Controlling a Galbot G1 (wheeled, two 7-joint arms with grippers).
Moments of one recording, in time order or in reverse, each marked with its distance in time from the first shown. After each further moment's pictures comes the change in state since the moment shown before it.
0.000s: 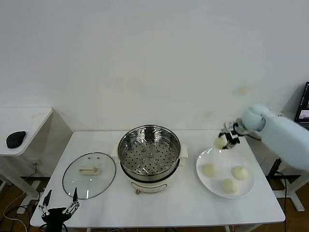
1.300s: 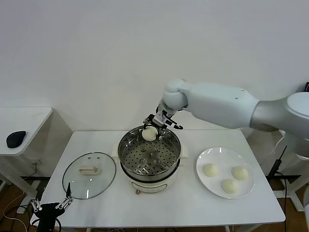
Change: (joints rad) left arm -0.018 0.013 -0.063 0.004 -0.015 -0.004 0.009; right arm 0.216 0.599 -0.416 -0.156 -0.055 0.491 0.157
